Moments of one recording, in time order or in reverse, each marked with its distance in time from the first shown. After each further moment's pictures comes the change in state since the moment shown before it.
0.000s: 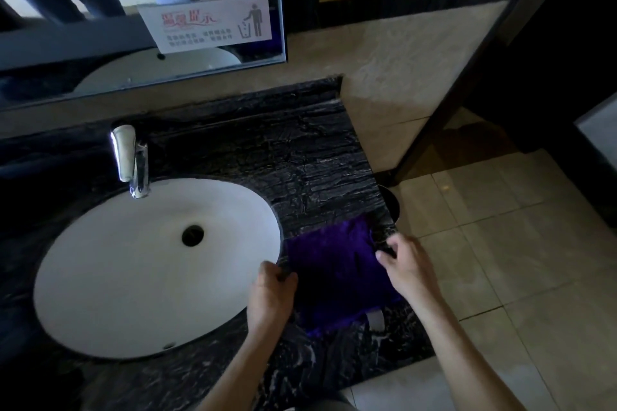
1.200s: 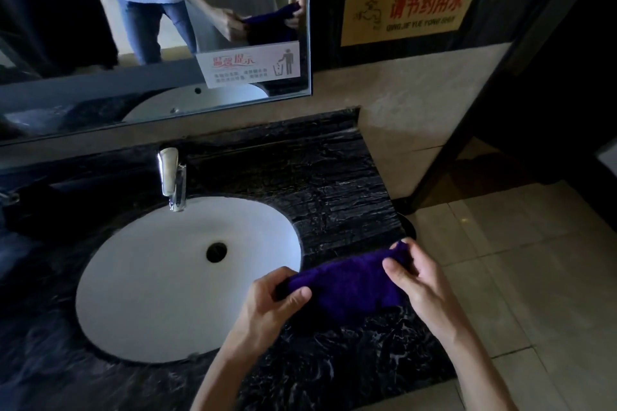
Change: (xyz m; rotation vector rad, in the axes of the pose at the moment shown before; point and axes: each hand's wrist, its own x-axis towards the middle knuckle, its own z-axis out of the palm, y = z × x) left_hand -0.045 0.017 -0.095 -0.485 -0.325 0.480; right_hand -0.066 -0.049 -0.043 0.798 -0.154 -0.447
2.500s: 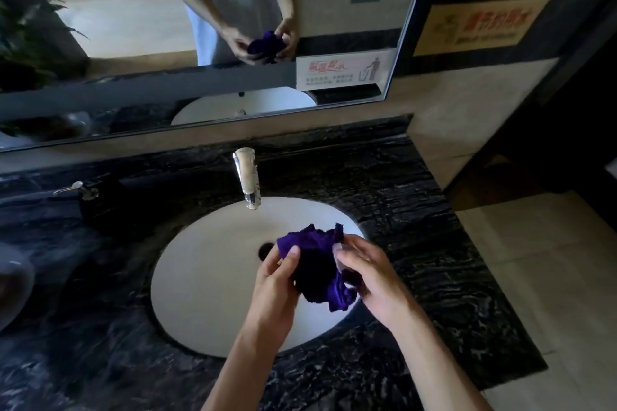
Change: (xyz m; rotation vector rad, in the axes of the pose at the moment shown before) left_hand -0.009 -0.013 -0.132 -0.642 0.172 -0.145; right_hand 0.029 -0.028 0.223 0.392 -0.141 0.264
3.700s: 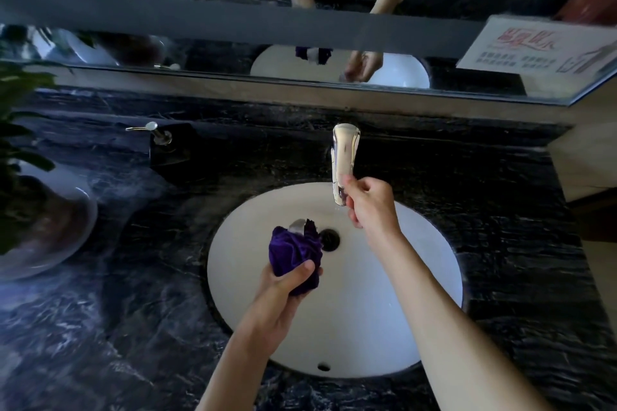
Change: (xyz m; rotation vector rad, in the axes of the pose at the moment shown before) left_hand 0.053 -0.001 -0.144 -0.223 0.262 -0.169; right_hand 0.202 0.023 0.129 -0.430 0.225 0.149
